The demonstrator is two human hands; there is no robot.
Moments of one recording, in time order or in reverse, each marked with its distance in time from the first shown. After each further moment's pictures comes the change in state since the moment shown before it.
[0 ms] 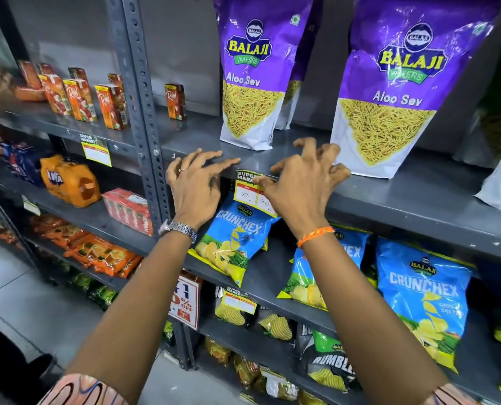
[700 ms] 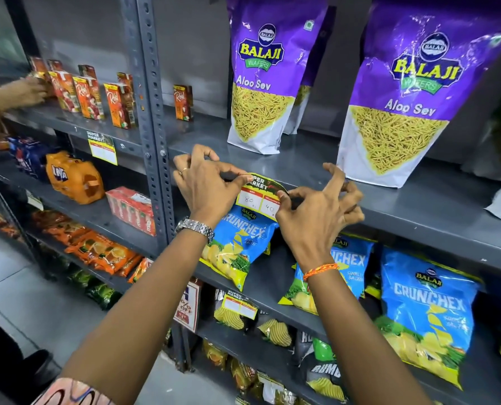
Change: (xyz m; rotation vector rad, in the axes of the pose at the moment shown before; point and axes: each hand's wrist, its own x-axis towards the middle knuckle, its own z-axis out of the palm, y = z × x) left_hand 0.009 0.027 -0.011 -0.099 0.097 -0.269; right_hand -0.035 0.011 0.013 0.189 0.064 0.150
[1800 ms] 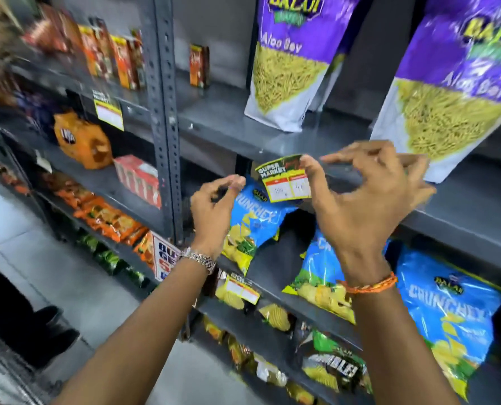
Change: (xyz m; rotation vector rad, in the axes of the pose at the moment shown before) left_hand -0.118 -0.069 0.069 -0.861 -0.117 -0.454; right_hand -0.030 0.036 -0.015 0.242 0.120 -0.125
